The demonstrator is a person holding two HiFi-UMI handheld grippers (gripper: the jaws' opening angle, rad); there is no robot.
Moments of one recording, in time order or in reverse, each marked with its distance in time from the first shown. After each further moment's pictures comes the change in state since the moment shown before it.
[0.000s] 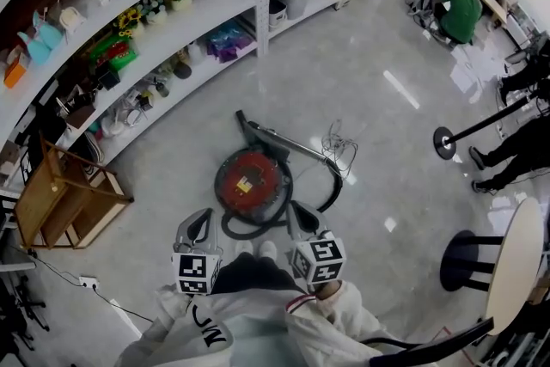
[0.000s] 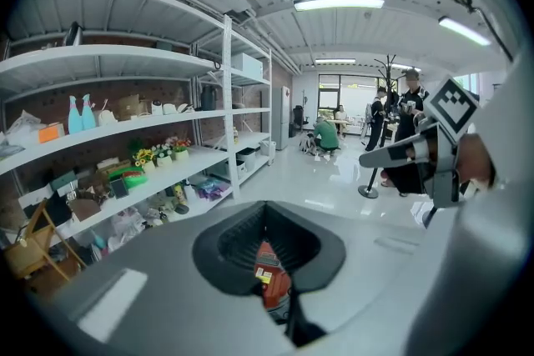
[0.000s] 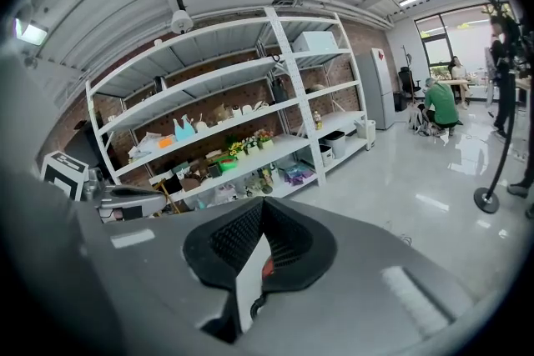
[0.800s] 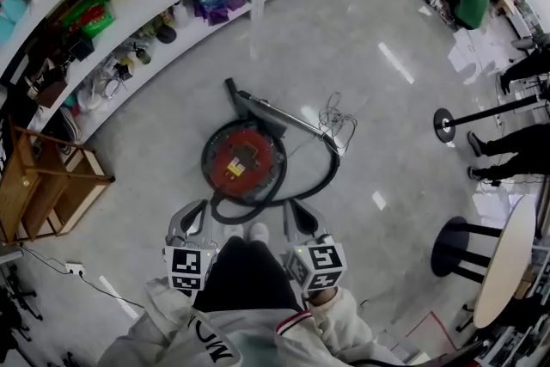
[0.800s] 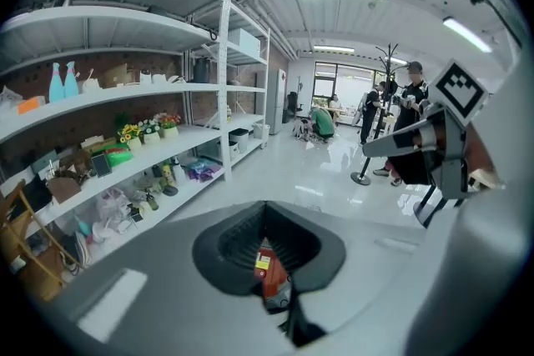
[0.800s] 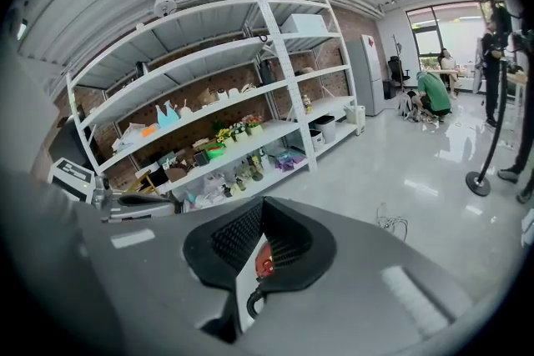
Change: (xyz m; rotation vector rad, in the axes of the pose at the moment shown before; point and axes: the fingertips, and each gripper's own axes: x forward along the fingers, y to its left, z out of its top) left arm 0.048 0.004 -0.058 -0.015 0.102 -0.083; right arm 0.031 -0.011 -0.045 0.053 0.073 -0.073
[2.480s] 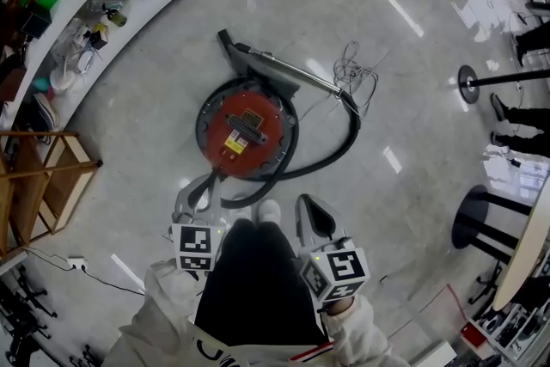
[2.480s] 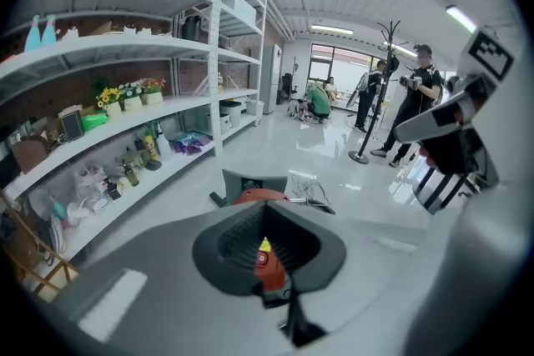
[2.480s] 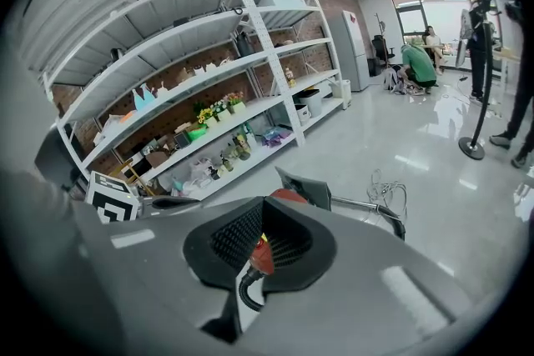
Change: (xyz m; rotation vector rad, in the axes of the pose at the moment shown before) left arm 0.110 0.003 -0.105 0.007 0.115 -0.058; right arm 0.046 -0.034 -0.092 0.109 0.095 -0.051
